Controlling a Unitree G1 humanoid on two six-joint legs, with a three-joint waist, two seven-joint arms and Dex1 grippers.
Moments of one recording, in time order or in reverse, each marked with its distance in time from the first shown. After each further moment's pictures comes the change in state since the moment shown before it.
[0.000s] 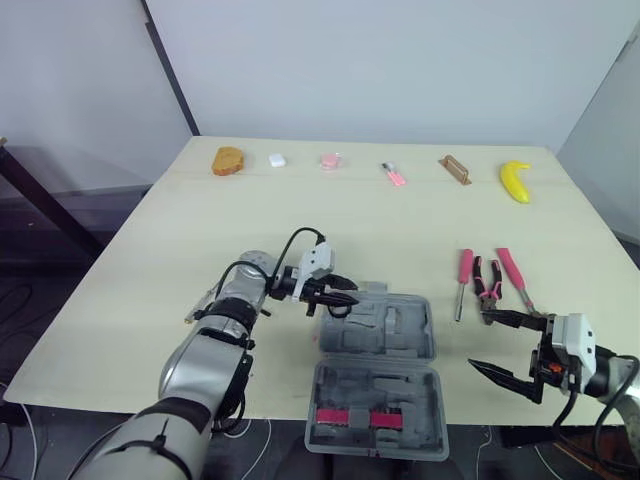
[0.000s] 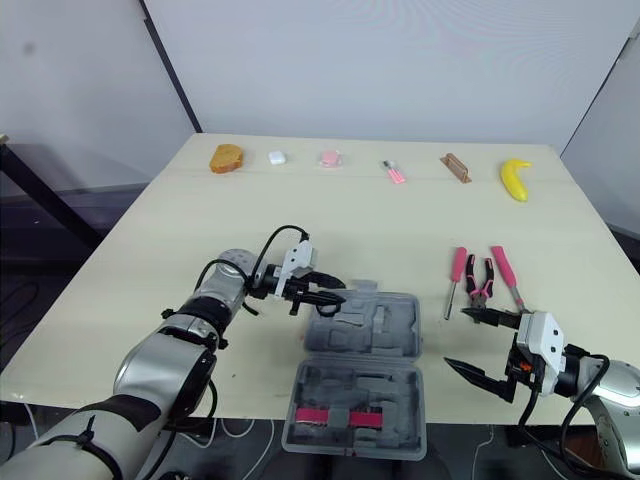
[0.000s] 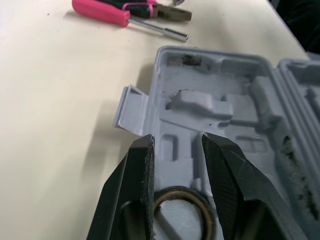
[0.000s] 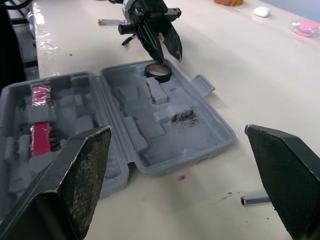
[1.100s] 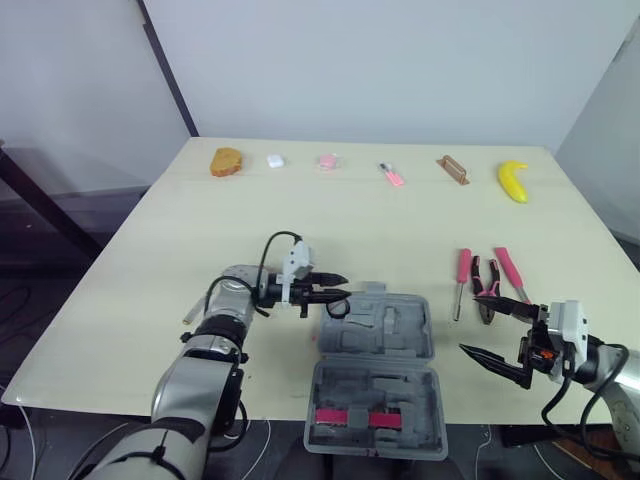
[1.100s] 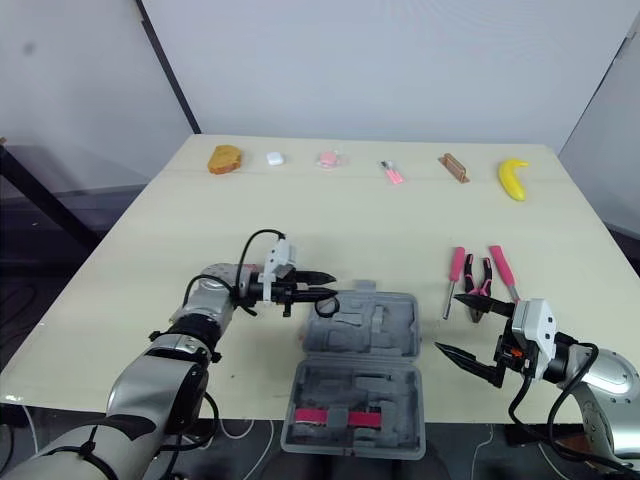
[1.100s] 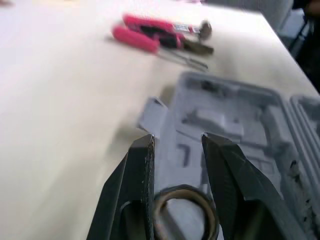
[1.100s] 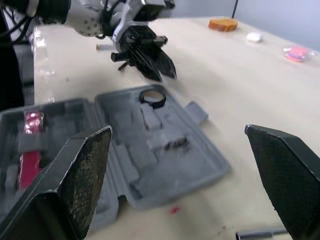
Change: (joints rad) left arm 0.197 0.049 0.200 -0.243 -0.124 0.108 -0.026; right arm -0.074 0.035 0.024 0.011 0.047 0.019 -0.002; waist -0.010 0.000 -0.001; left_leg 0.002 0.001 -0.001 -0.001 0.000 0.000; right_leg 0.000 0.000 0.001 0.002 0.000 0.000
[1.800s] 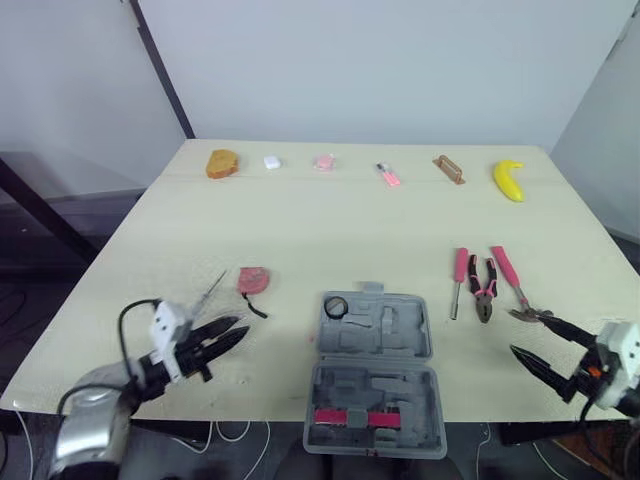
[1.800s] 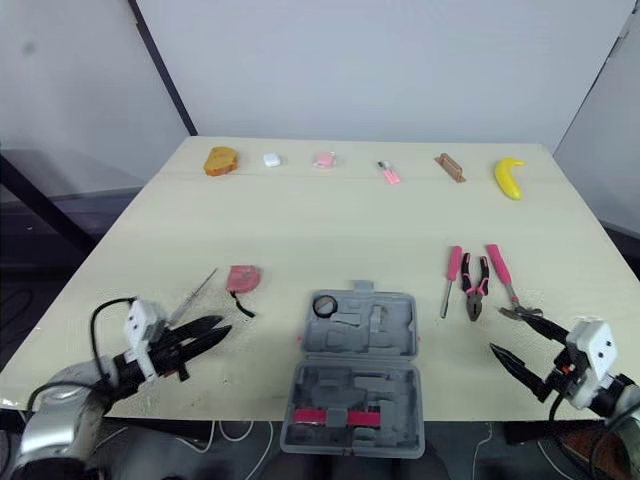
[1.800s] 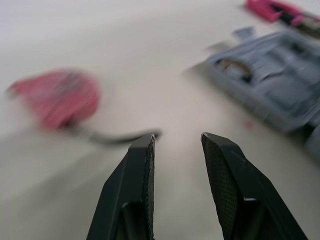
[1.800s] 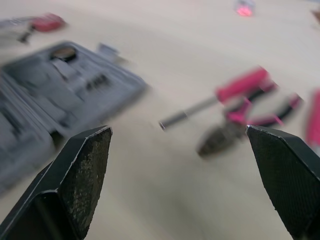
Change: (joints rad) left arm 0.834 0.221 0.352 -0.777 -0.235 0.353 0.363; right arm 0.206 0.013 -0.231 0.141 0.000 0.011 -0.162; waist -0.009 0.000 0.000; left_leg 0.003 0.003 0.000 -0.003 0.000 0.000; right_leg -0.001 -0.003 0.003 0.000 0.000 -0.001
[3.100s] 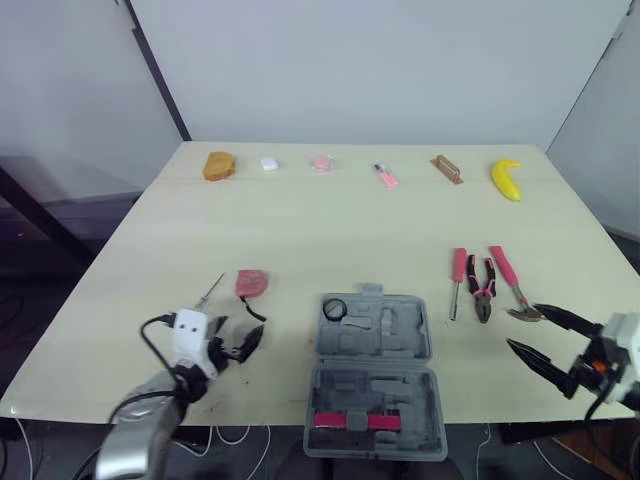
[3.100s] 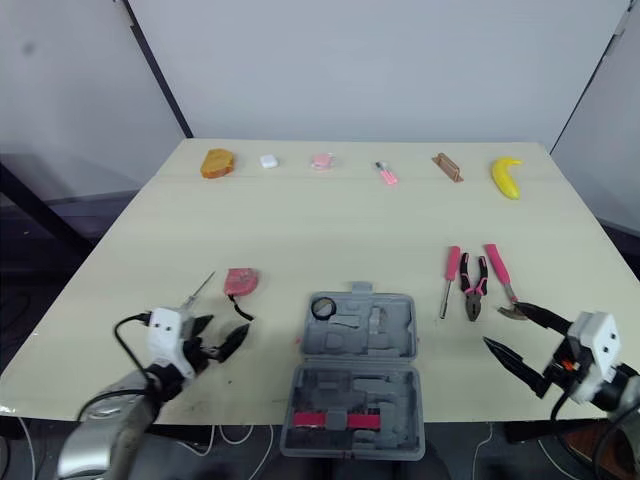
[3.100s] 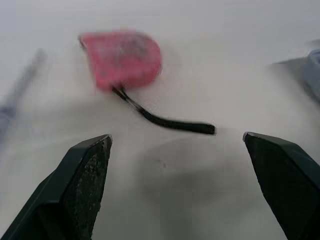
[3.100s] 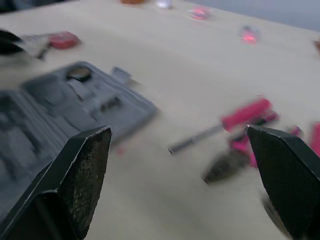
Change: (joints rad) left arm 0.025 -0.232 -0.132 -0.281 0.093 0.250 0.614; right arm -0.041 -0.032 0.029 -0.231 0.063 0.086 0.031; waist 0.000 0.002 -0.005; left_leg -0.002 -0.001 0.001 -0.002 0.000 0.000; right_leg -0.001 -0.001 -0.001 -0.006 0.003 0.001
